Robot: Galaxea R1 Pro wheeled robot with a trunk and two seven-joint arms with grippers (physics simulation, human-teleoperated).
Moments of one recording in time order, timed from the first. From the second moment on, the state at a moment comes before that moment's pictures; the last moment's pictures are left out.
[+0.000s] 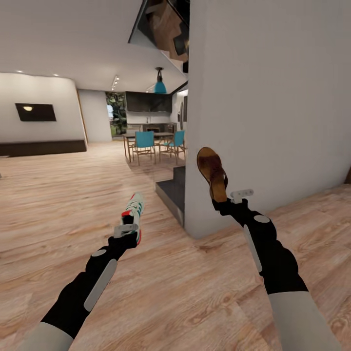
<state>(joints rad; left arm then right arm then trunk) -0.51 0.09 -0.28 -1.24 0.46 0.42 0.26 -0.68 0.00 0.02 -1.34 0.09 0.53 0.18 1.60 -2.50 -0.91</state>
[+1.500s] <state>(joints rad) -0.51 0.09 -0.29 -1.24 0.46 0.42 0.26 -0.68 0.00 0.02 -1.34 0.09 0.53 0.18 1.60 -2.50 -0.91</state>
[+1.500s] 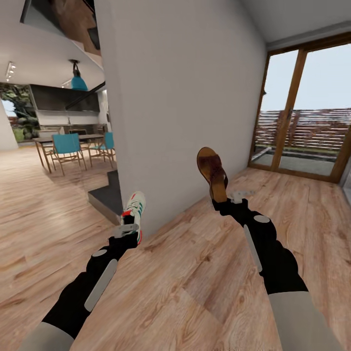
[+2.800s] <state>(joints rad) -0.51 0.09 -0.29 -1.24 0.46 0.42 0.26 -0.68 0.00 0.02 -1.34 0.09 0.53 0.18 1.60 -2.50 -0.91</state>
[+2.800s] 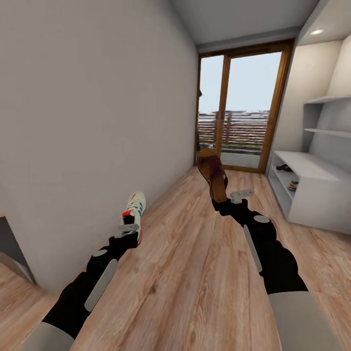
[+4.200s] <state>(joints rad) -0.51 0.09 -0.29 -1.24 0.46 0.42 0.26 -0.68 0.00 0.02 -1.34 0.10 0.53 0.18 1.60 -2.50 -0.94</state>
